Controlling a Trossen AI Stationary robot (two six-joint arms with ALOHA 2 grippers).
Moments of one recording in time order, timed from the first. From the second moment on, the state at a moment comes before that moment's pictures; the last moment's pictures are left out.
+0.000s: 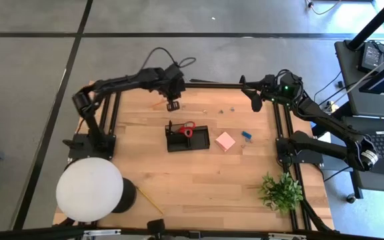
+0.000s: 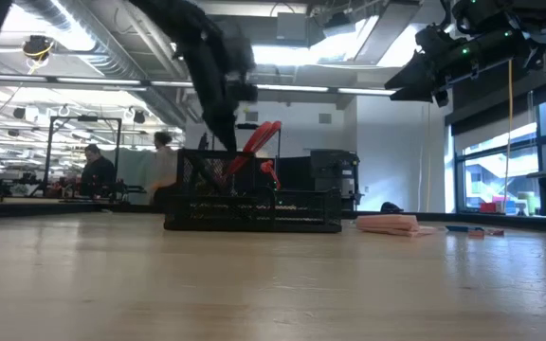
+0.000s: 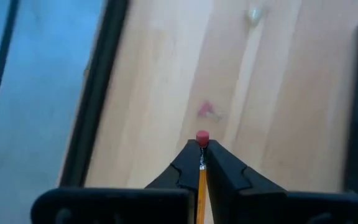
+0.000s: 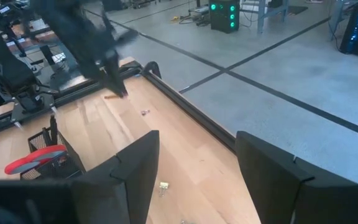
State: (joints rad) left arm 0.59 1.74 1.41 -0.75 0.00 0.33; right arm -0.85 0.83 0.60 -0.02 -0.33 0.07
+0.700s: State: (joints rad) left arm 0.50 1.12 1.23 -0.17 0.50 -0.03; right arm -0.85 0.83 0.60 -0.02 -0.33 0.21
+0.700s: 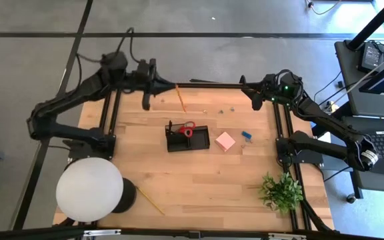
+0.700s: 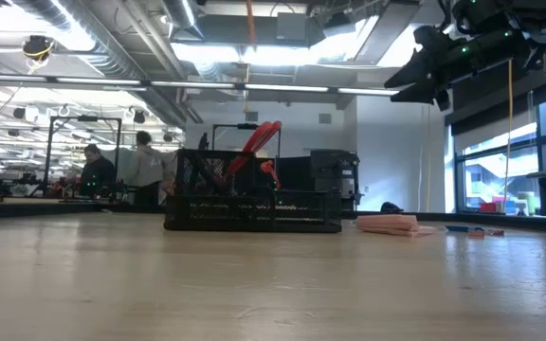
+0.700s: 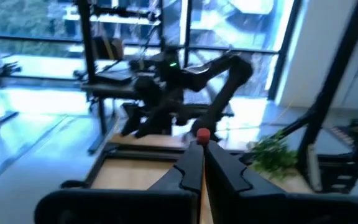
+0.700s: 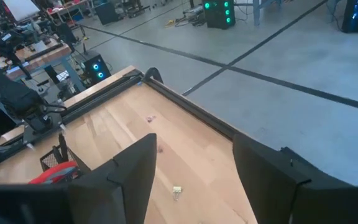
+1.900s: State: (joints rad) left arm 0.40 1.00 0.80 0.07 0.38 -0.14; right arm -0.77 0.83 0.60 -0.03 -0.33 0.28
